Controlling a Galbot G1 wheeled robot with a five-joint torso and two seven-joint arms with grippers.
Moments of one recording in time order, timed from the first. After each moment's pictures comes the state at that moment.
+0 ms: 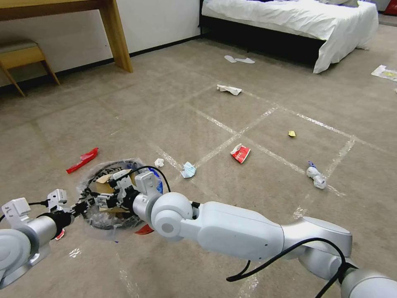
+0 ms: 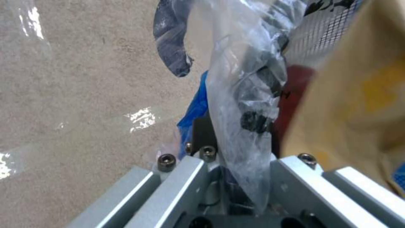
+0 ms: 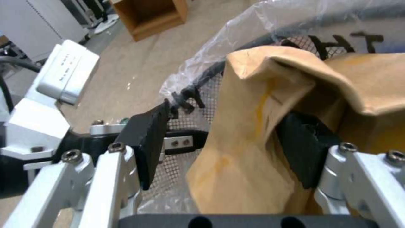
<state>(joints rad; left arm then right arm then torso) 1.52 -0.93 -0.96 -2.13 -1.51 0.74 -0.46 -0.24 1.39 -0.81 1.72 1.27 -0.32 0.49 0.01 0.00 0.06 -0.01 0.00</state>
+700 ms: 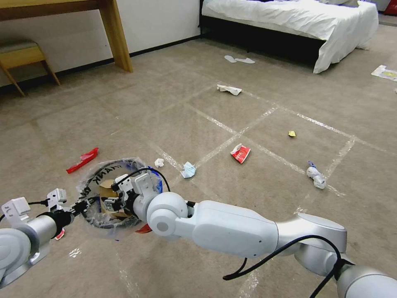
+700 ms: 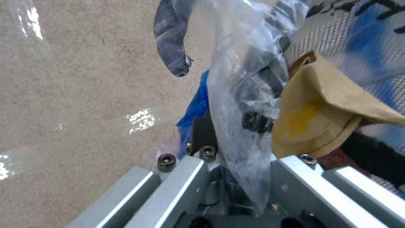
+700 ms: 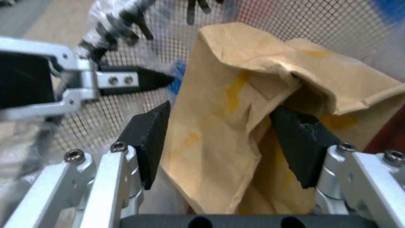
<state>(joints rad) 1.51 -0.94 -0.96 -2.12 -1.51 0.74 -0.45 -0.22 1.42 -0.84 1.69 1.32 -0.46 0.64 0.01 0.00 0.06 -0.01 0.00</state>
